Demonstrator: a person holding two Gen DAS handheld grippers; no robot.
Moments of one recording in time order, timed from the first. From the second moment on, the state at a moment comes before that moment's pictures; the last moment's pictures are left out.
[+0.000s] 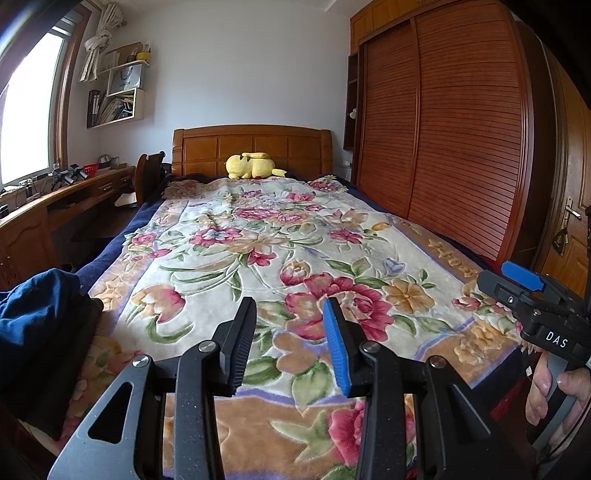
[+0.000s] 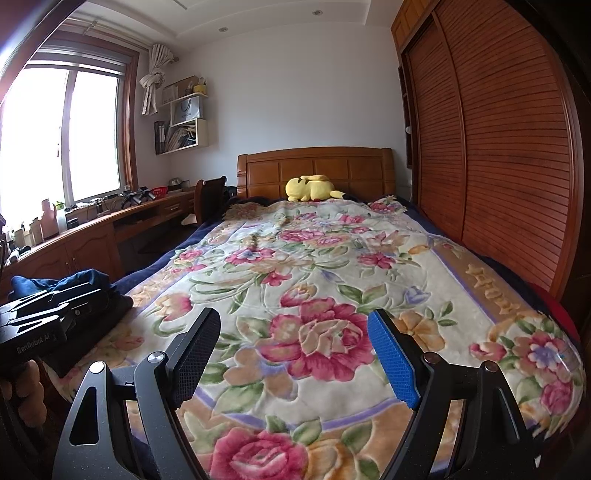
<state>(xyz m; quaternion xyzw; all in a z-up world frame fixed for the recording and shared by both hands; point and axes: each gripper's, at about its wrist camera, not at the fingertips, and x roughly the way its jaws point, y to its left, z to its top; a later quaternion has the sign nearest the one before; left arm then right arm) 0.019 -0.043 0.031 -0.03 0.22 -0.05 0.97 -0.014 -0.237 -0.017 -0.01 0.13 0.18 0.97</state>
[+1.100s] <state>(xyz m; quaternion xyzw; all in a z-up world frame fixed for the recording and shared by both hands) 0.019 -0.040 0.031 -0.02 0.22 -0.05 0.97 -0.017 -0.243 -0.015 -0.02 0.13 0.19 0.97</state>
